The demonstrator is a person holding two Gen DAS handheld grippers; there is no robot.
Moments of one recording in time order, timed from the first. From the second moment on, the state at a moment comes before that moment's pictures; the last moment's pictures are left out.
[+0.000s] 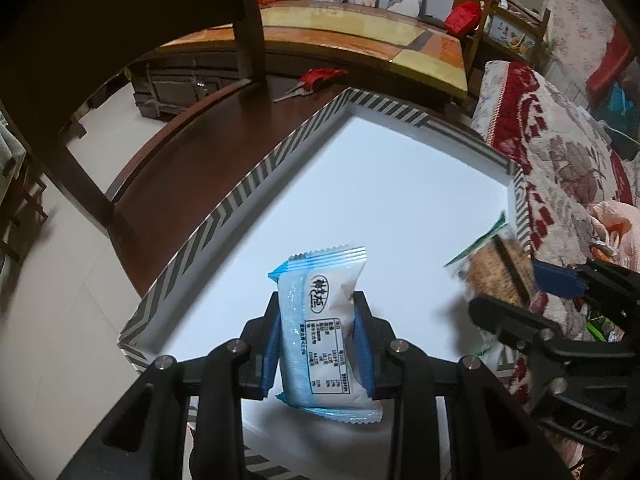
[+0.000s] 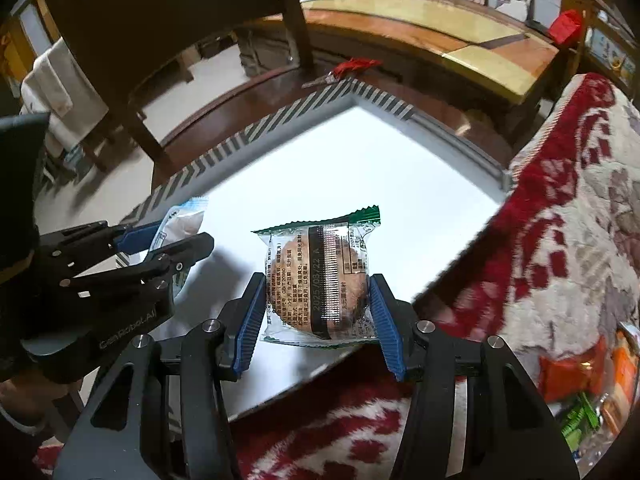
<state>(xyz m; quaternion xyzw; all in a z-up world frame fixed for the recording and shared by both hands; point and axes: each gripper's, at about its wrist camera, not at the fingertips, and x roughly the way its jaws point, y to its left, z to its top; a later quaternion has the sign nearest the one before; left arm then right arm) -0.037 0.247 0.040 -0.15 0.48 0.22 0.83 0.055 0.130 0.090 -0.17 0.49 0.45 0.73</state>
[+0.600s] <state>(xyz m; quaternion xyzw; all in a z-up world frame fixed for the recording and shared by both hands) -0.038 0.254 0.024 -0.16 0.49 0.24 0.82 0.053 0.142 0.073 -0.16 0.52 0.45 0.71</state>
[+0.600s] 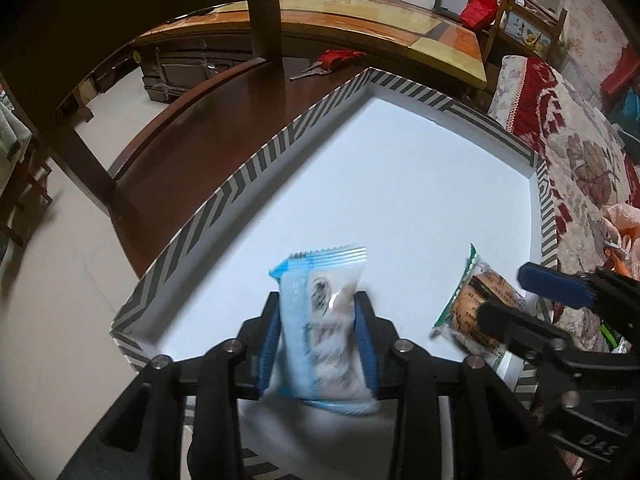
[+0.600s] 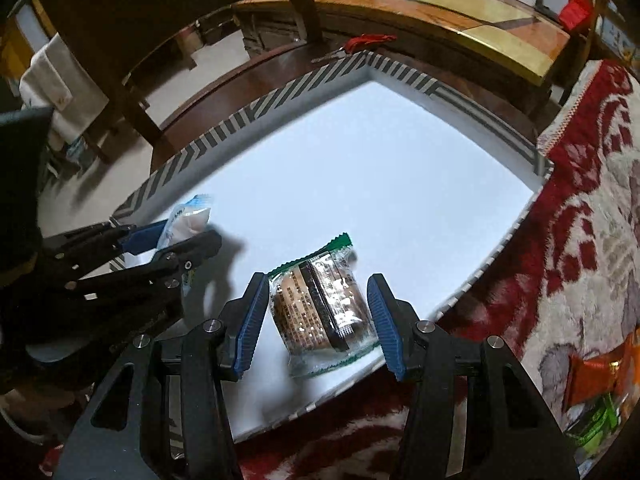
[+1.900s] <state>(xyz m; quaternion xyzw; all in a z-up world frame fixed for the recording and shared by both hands) -0.016 0.071 0.074 -0.07 0.46 0.08 0.88 0.048 -0.124 0.092 -0.05 0.51 0.27 0.81</state>
